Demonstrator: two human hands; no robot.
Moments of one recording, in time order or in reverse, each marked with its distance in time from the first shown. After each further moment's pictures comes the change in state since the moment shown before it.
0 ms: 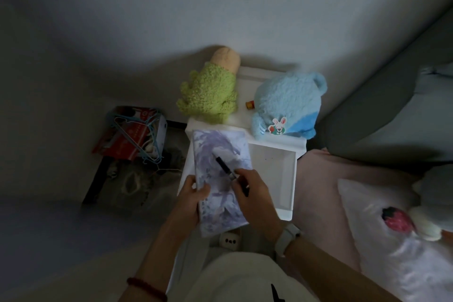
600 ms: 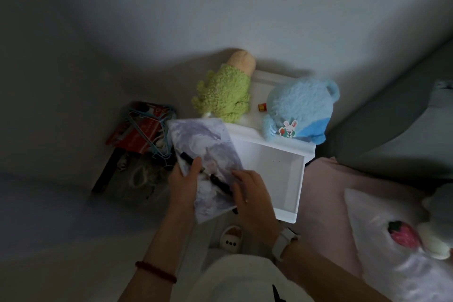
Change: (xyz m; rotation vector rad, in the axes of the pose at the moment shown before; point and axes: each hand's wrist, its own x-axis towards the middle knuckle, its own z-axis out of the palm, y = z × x) left_hand -0.015 0.026 0.006 0.169 0.420 0.268; right_hand -0.013 -0.005 0.006 -0.070 -0.038 -0.206
